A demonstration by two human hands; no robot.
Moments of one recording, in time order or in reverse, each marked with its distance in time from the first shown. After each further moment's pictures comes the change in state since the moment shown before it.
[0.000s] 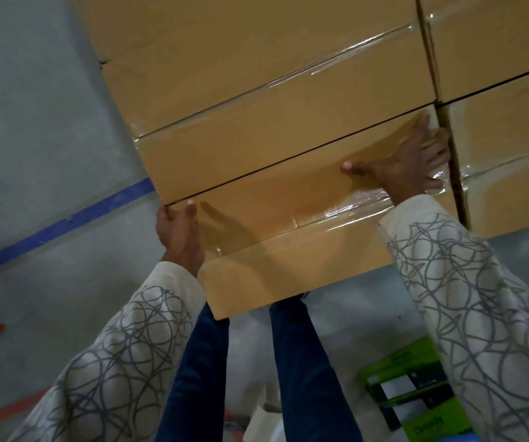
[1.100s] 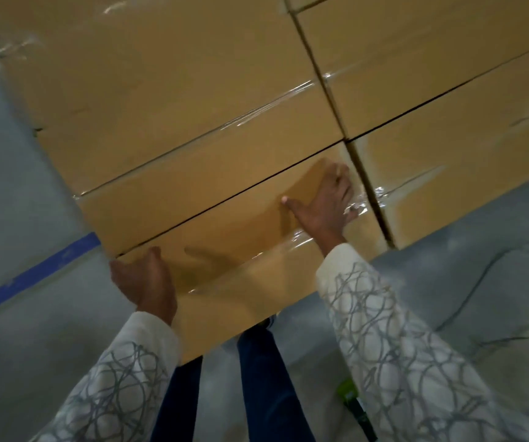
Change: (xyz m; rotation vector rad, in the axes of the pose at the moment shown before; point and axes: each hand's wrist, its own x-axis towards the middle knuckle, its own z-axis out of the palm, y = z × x) left_hand -0.048 0.010 0.014 0.265 0.083 0.154; right_hand -0.029 0.025 0.009 0.068 0.084 -0.165
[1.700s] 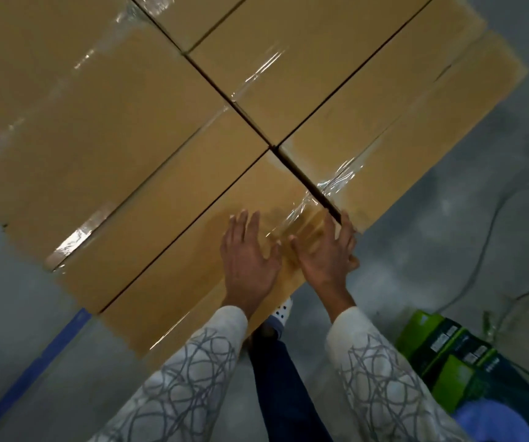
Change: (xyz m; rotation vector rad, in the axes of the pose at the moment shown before) left_hand -0.197 0.015 0.115 0.688 -0.751 1.102; right_hand -0.050 0.114 -0.039 0.260 0.051 0.223
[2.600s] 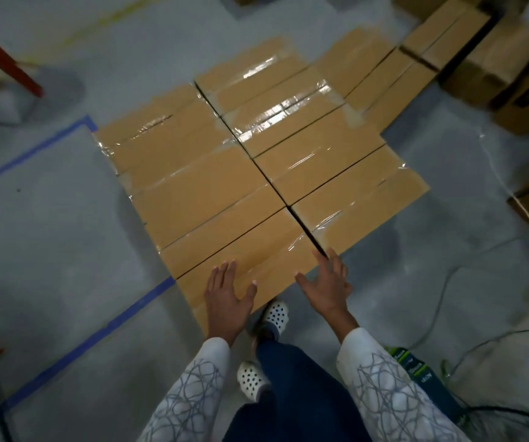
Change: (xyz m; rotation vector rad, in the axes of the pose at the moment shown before) left_hand -0.281 0.102 -0.203 -0.099 0.249 -0.130; right_hand -0.254 -0.027 -0.244 -0.058 -0.148 -0.315
